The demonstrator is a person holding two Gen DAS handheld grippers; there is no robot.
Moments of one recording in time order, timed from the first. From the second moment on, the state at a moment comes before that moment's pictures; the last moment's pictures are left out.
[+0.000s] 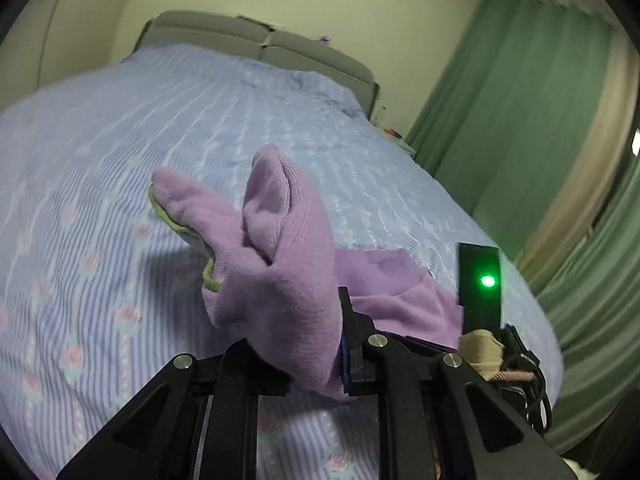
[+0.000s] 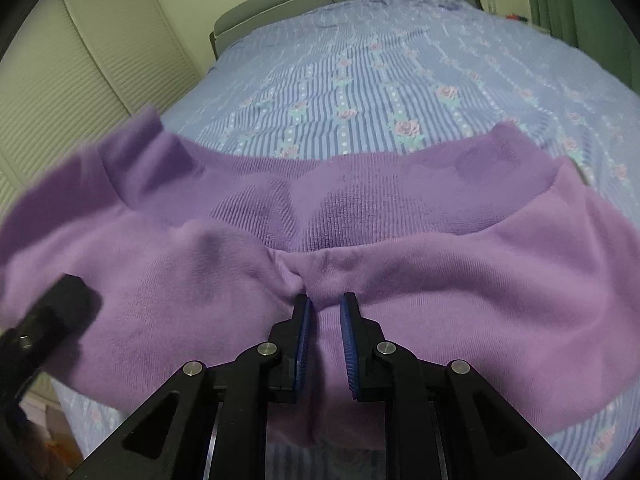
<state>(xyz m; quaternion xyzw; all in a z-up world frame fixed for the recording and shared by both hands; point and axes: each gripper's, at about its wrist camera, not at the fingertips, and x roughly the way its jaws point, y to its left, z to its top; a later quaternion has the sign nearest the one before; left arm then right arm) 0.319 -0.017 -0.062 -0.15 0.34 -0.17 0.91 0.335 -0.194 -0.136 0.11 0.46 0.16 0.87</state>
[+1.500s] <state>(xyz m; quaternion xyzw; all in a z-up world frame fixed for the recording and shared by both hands) 0.330 -0.195 -0.040 0.07 0.36 -0.25 0.89 0.389 -0.337 -0.103 0.17 0.43 0.26 0.85</state>
